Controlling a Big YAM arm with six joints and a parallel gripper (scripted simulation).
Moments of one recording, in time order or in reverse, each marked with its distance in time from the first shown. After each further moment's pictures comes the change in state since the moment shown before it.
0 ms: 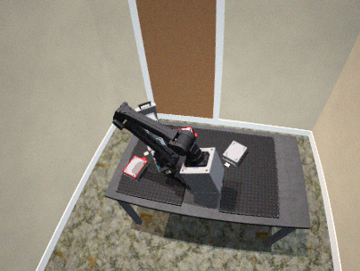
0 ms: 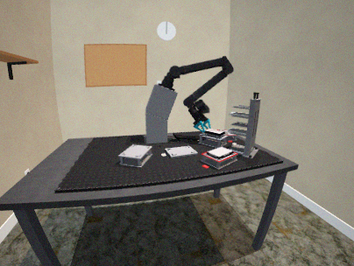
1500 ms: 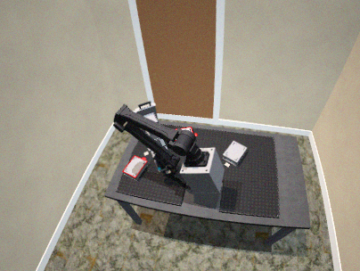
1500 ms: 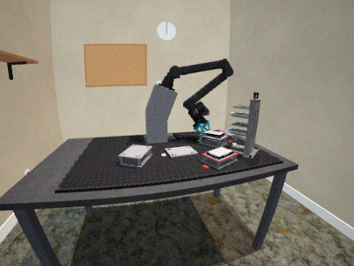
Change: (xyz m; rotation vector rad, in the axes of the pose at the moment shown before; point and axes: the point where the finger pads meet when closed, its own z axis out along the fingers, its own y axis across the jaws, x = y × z) arm 0.012 0.001 0.010 -0.002 -0.001 0.000
